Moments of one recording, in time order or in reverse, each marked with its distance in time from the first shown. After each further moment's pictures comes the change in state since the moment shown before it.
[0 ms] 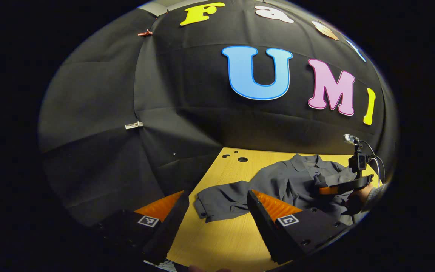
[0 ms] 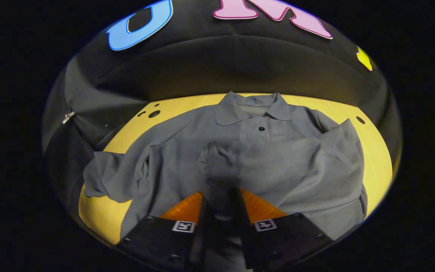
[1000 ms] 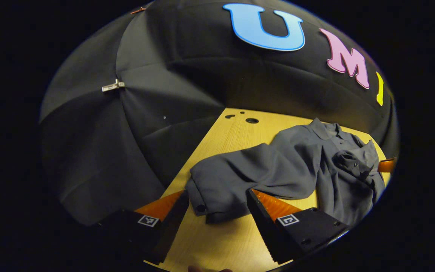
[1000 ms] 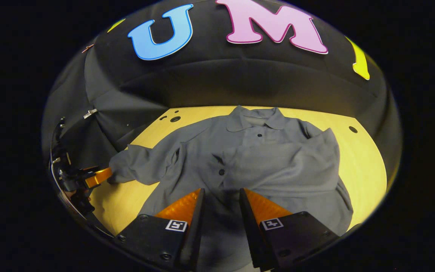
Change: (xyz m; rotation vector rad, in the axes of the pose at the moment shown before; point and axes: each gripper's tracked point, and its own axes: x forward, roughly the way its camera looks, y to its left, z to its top) left arm 0.130 0.020 -0.117 0.008 0.272 0.007; right arm -0.109 -0.008 -0.009 -0.080 -0.085 0.044
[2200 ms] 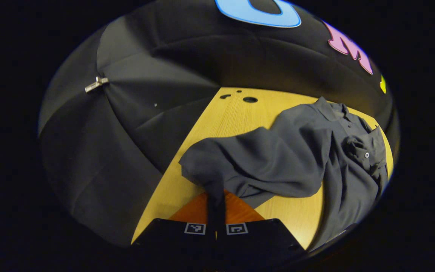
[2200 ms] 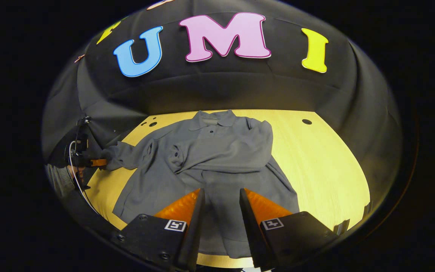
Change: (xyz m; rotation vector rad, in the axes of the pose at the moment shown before) left arm 0.007 -0.026 0.017 0.106 0.109 0.021; right arm -0.122 -0.115 -0.030 0.058 -0.050 -0.120
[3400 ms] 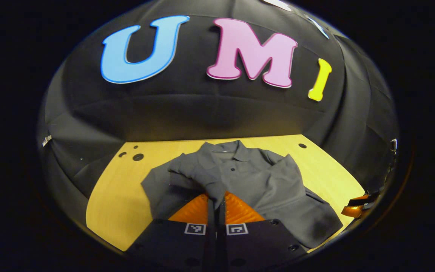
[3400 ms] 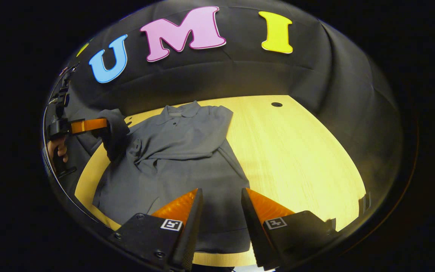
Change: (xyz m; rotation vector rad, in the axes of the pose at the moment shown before) left arm -0.114 -0.338 0.094 0.151 -0.210 -0.444; right arm -0.006 -0.126 -0.043 0.095 0.048 -0.087
